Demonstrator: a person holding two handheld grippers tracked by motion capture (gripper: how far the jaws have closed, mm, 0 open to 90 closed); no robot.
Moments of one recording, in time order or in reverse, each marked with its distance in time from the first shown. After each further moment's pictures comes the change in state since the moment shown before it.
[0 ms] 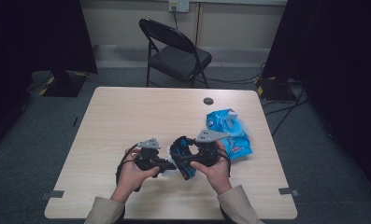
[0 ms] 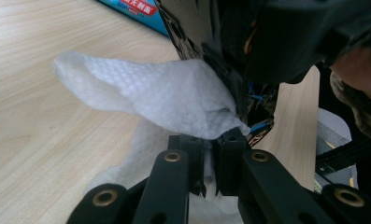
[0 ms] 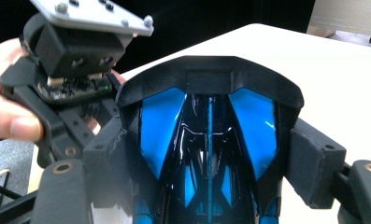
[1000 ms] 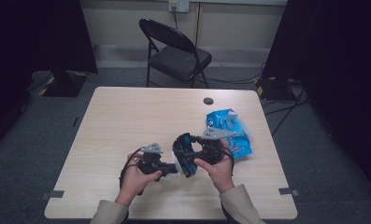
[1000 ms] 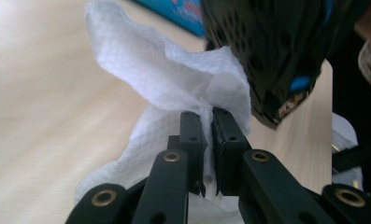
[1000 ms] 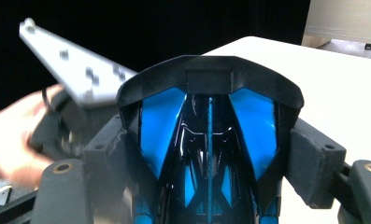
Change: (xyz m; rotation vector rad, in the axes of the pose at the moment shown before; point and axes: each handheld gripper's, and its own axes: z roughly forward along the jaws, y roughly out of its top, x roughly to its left) left arm 0.007 -0.008 0.002 -0.018 0.028 -0.020; right arm -0.005 0.005 -0.011 -0.057 -0.004 0.028
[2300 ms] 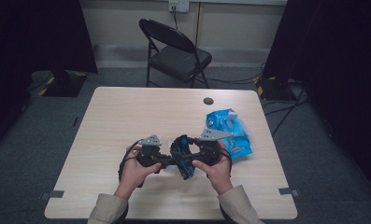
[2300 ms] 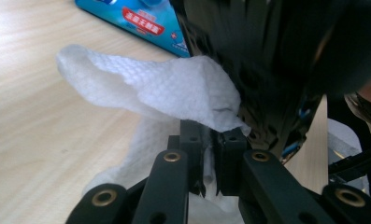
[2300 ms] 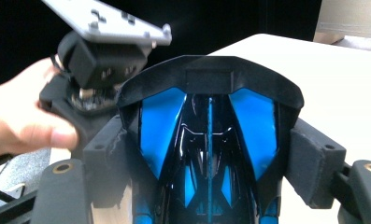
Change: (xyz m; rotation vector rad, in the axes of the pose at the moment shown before) left arm -0.003 0.012 0.004 -0.039 -0.028 0.029; right arm 0.003 -0.003 0.005 -0.002 0.036 0.016
